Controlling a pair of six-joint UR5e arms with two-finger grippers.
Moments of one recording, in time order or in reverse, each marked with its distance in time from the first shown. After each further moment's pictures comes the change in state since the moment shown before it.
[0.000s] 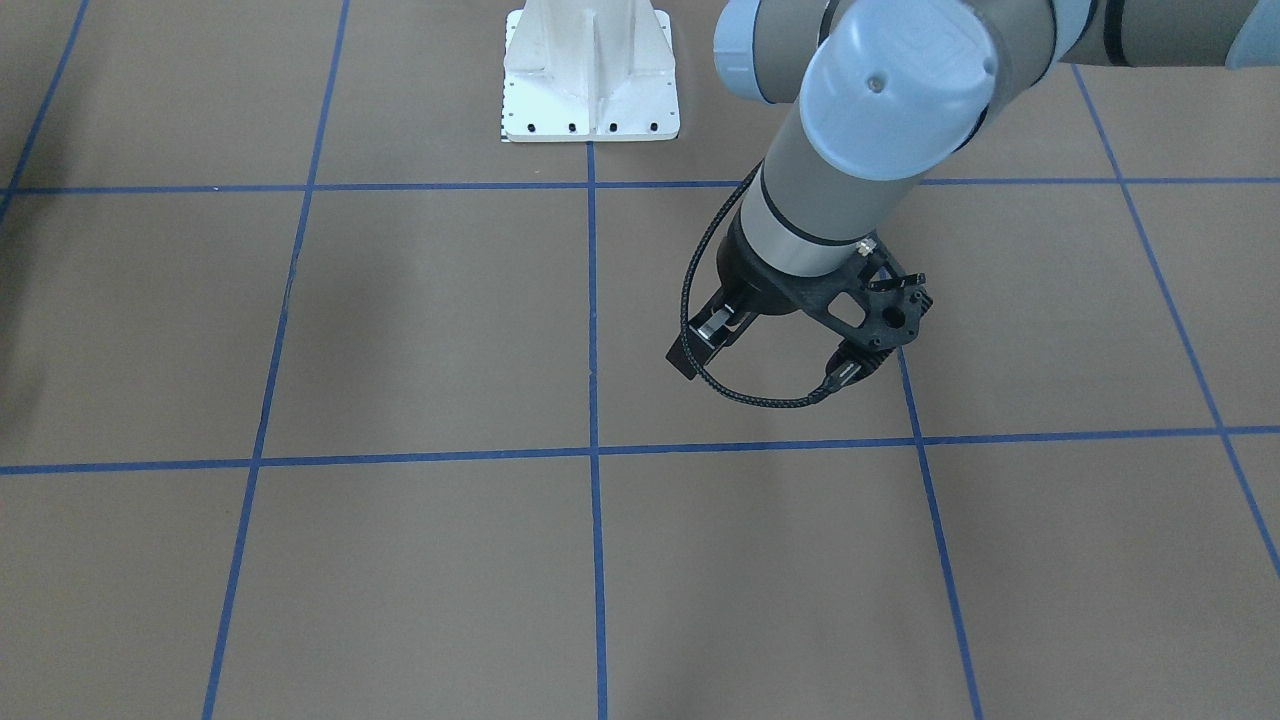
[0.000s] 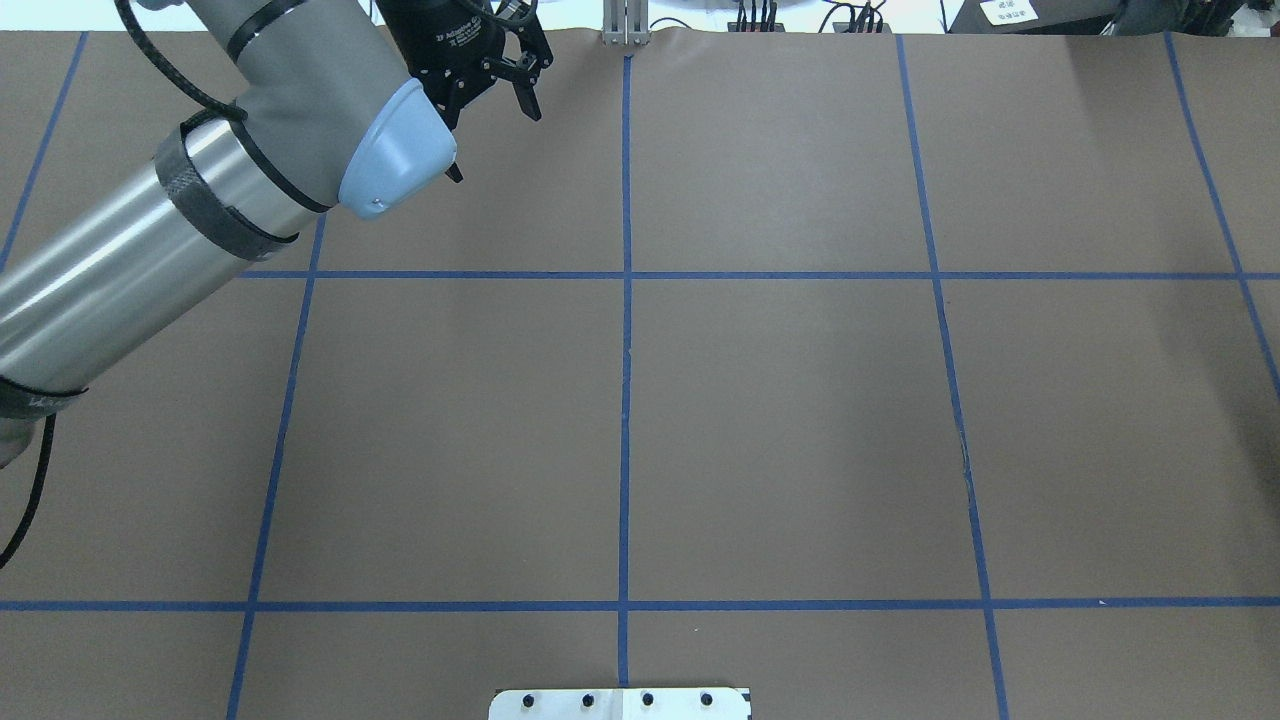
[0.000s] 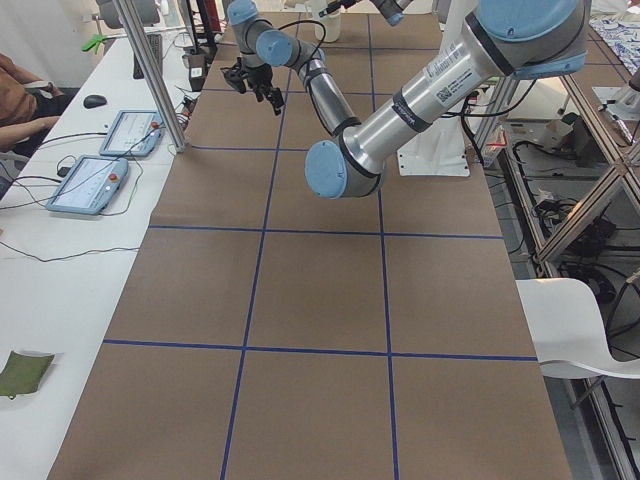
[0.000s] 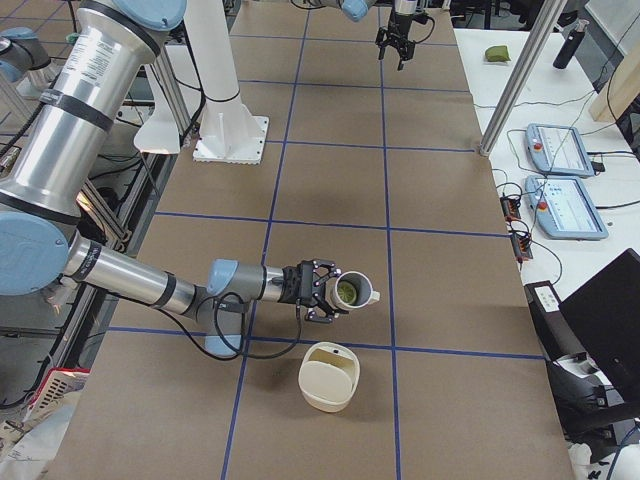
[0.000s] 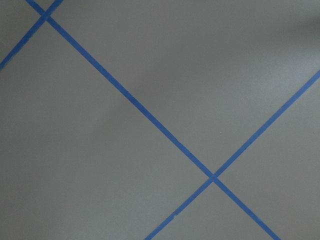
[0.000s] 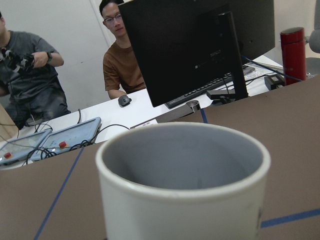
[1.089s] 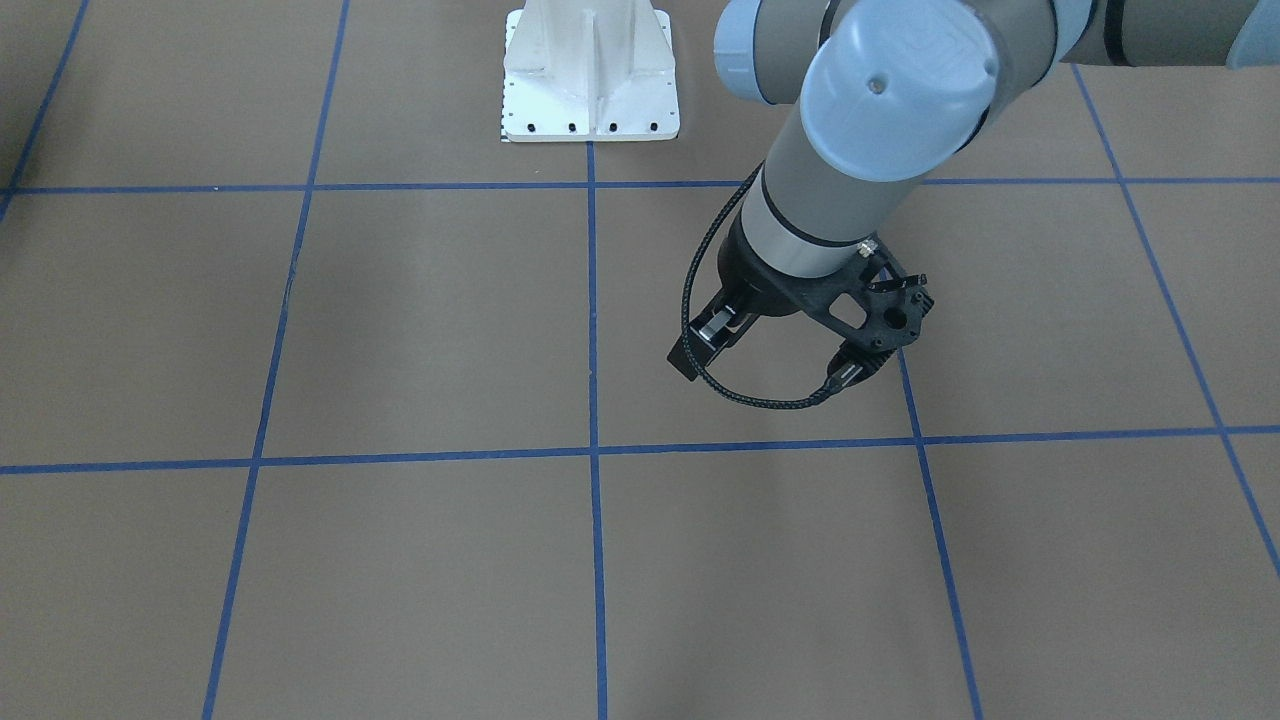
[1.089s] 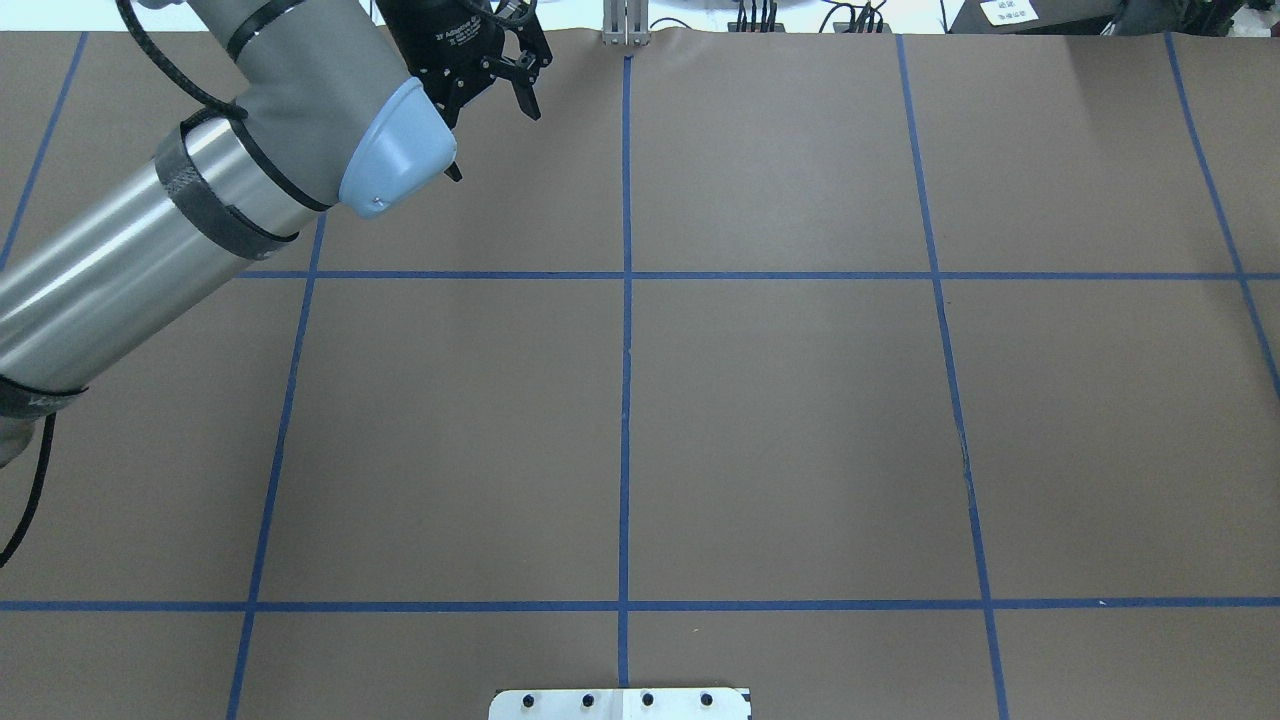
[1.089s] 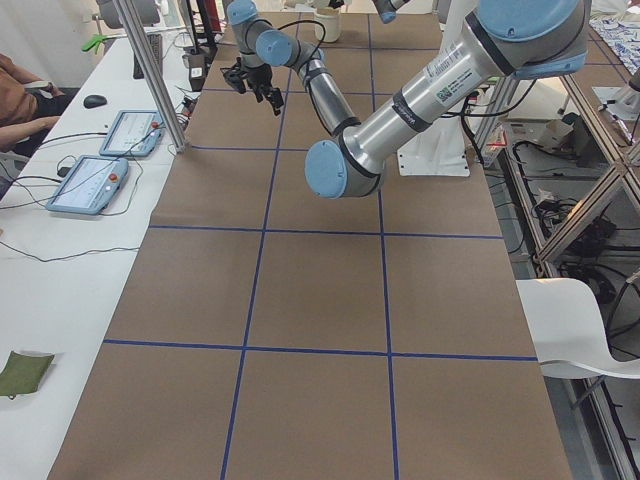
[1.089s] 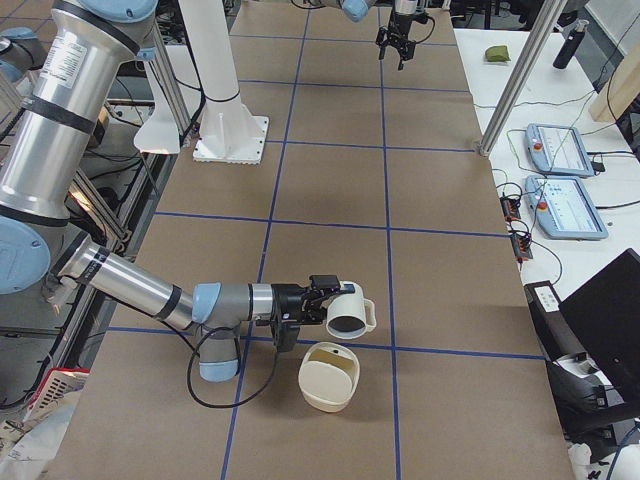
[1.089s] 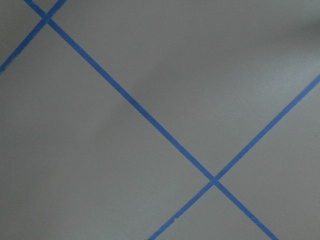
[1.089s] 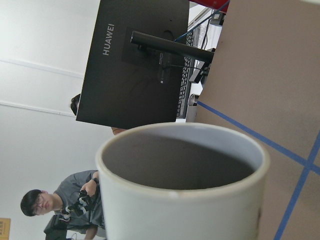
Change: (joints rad) left arm -0.001 -0.001 0.001 0.001 0.002 -0.001; right arm 0.203 0.073 -0.123 0.214 0.142 0.955
